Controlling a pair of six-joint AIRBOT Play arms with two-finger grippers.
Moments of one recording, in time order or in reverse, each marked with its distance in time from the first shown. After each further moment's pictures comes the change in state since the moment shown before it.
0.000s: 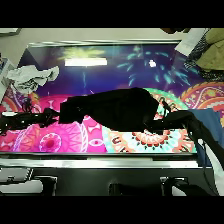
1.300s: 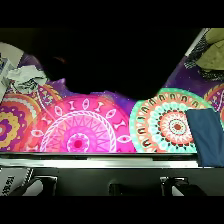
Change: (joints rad) left arm 0.034 0.486 0.949 0.163 -0.125 -0.250; right arm 0.000 0.187 1.238 -0.406 0.043 0.169
